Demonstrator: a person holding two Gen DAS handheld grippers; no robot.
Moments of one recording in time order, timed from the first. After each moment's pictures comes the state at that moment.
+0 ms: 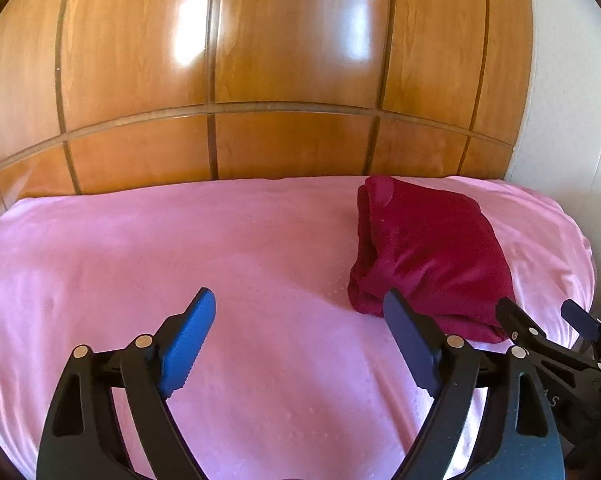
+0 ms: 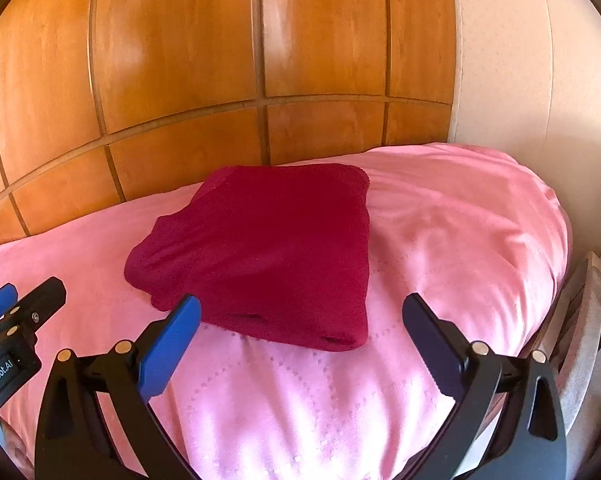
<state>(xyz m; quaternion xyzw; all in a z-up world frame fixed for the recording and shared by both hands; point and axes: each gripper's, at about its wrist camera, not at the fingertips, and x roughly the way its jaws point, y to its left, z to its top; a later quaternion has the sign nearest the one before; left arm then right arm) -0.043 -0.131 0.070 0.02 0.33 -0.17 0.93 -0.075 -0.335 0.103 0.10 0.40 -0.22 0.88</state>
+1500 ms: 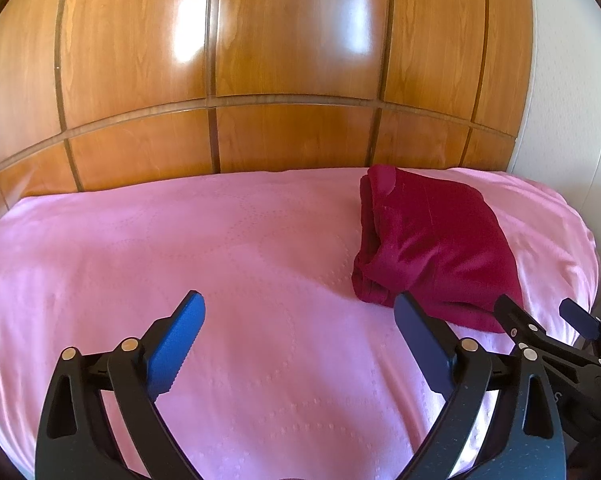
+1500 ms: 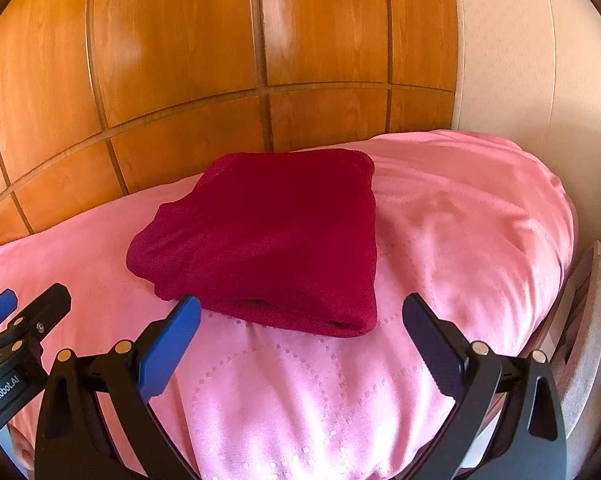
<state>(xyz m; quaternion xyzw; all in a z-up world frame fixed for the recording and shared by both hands) -0.044 -0.131 0.065 0.03 0.34 -0.17 0.93 -0.076 -0.337 0.097 0.11 0.42 -0.21 0.88</state>
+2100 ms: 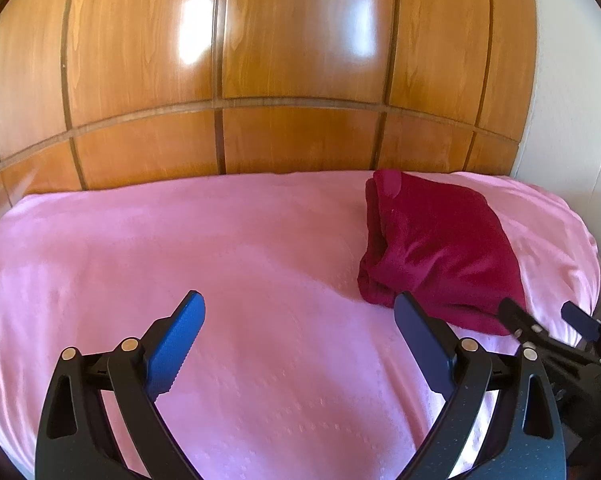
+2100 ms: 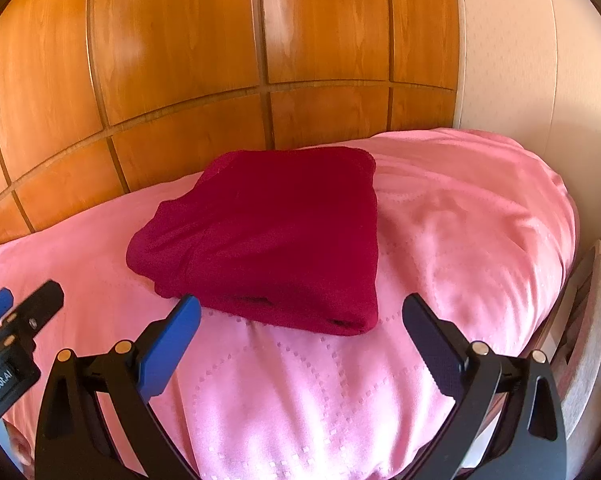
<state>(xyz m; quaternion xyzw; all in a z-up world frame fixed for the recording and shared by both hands) -0.043 -0.126 0.062 0.02 0.34 -0.16 0.93 -0.075 -0.338 0.097 0.12 0.42 -0.21 0.88</state>
